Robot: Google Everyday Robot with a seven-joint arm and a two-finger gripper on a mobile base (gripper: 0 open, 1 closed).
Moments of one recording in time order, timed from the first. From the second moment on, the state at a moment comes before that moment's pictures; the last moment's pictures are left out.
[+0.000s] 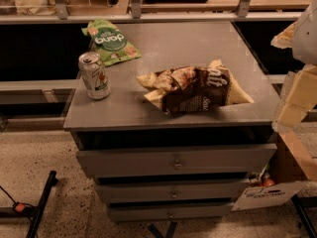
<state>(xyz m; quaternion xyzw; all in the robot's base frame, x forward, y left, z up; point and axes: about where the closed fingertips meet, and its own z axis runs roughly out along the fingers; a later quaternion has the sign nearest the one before) 0.438 -0.217 0.977 -0.60 0.78 -0.03 0.16</state>
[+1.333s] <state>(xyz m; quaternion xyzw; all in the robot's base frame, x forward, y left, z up) 0.507 -0.156 0.974 -0.68 0.71 -0.04 0.17</state>
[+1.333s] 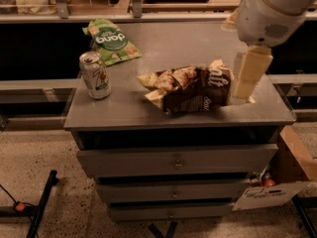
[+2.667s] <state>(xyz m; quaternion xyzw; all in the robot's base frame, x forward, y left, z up) 0.616 -0.022 0.897 -0.75 0.65 -0.02 0.12</state>
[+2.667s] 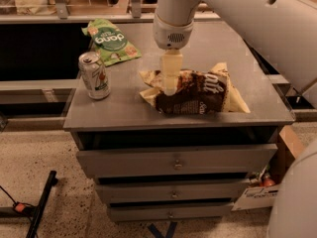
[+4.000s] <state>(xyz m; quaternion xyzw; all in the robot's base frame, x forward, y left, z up) 0.549 -0.017 0.851 -0.76 0.65 0.05 0.08</state>
